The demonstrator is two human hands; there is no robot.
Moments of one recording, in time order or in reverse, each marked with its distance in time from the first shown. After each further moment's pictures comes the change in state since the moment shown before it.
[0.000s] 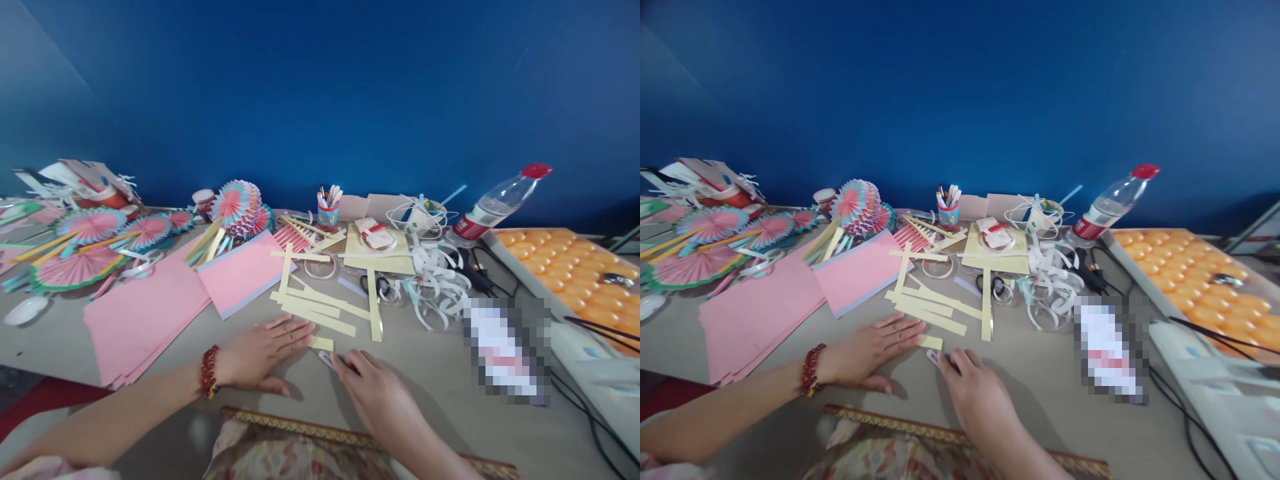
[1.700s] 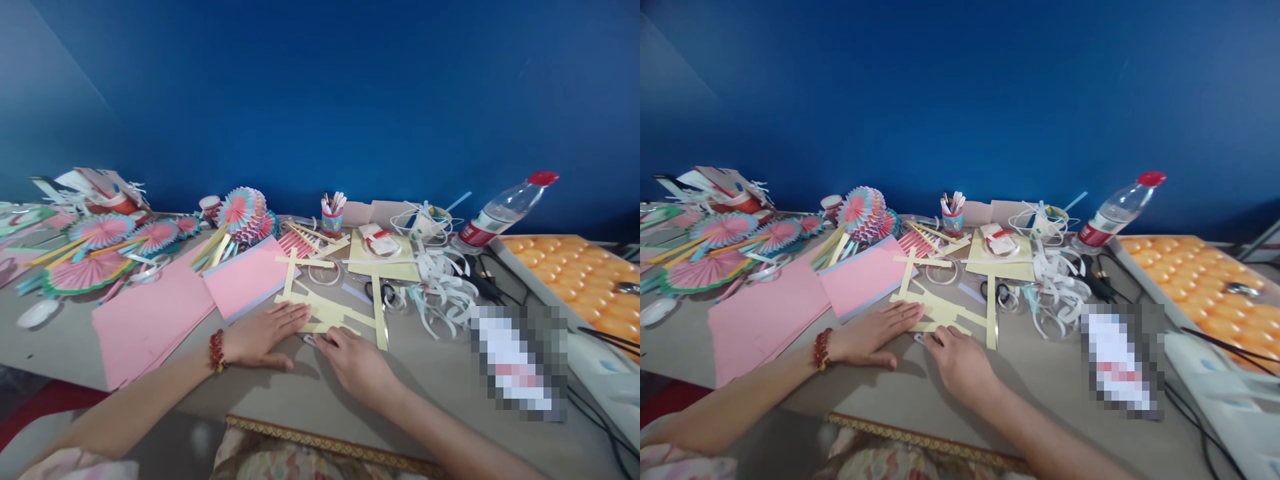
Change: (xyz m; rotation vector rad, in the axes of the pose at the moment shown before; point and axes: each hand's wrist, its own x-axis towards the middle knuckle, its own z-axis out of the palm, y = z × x) left_hand 0.002 -0.034 -0.017 0.018 0.034 -0.052; right_hand 0.061 0.009 -0.008 -0.012 -0.058 -0.079
